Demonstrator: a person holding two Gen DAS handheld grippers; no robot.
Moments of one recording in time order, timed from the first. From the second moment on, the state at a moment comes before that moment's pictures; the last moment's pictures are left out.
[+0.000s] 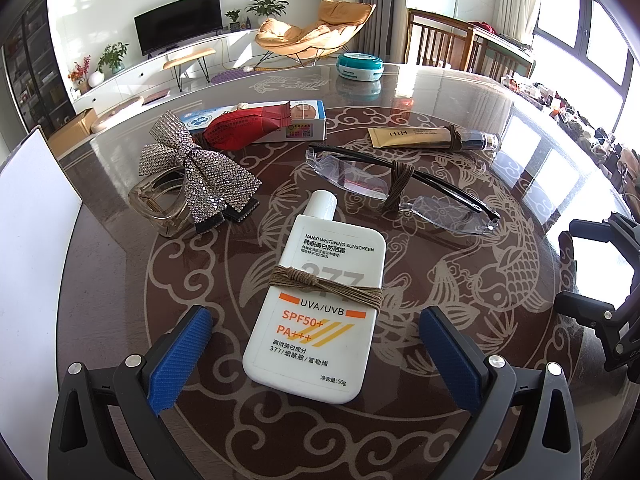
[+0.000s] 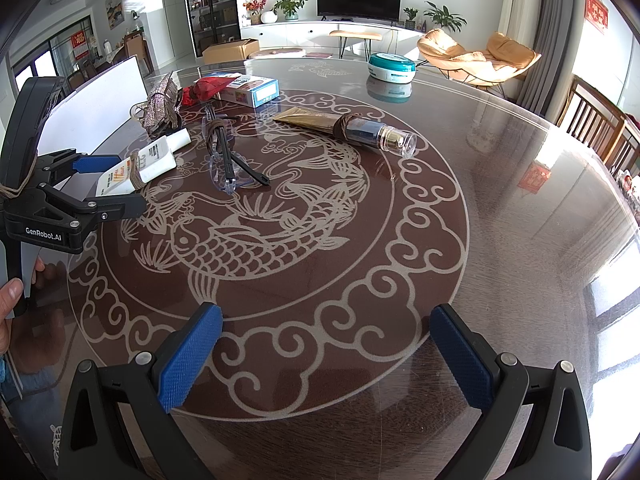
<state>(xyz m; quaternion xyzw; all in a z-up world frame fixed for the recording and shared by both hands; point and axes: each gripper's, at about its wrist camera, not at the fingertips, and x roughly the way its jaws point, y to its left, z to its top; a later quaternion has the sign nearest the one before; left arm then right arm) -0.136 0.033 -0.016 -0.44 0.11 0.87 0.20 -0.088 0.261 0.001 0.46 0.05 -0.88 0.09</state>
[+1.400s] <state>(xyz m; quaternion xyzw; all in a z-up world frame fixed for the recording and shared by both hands) -0.138 0.034 -0.016 -0.45 0.10 0.87 0.19 -0.088 0.261 0.001 0.46 0.05 -0.88 0.09</state>
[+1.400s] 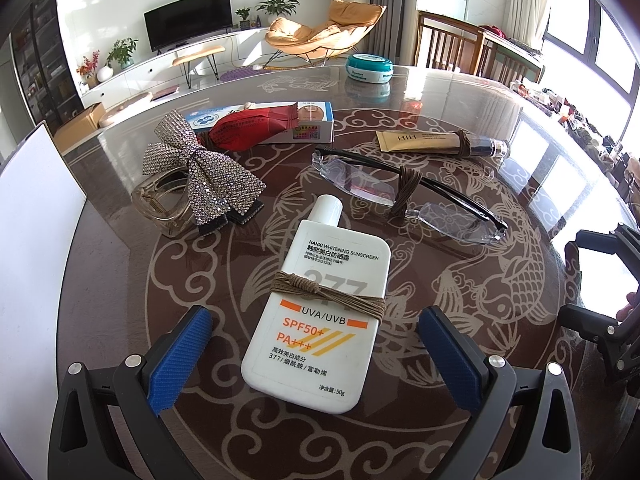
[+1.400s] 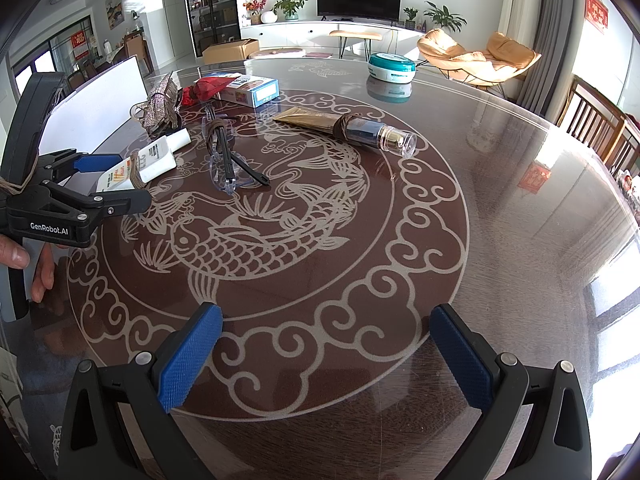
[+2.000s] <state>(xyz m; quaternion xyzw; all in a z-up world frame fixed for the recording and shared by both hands) -0.145 0.033 -0.012 -0.43 0.13 0.86 0.24 -0.088 0.261 0.001 0.46 0.05 -0.88 0.09</state>
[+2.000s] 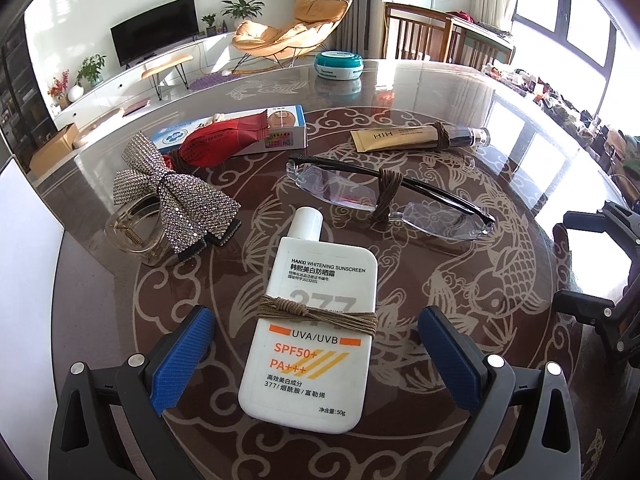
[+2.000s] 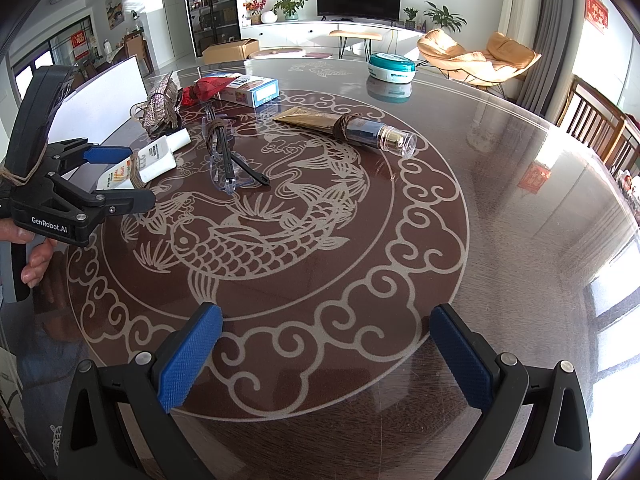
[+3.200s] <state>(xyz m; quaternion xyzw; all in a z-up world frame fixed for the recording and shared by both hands) -0.070 -0.038 -0.011 -0.43 0.04 0.90 0.07 -0.206 0.148 0.005 0.42 0.10 -0.88 0.21</state>
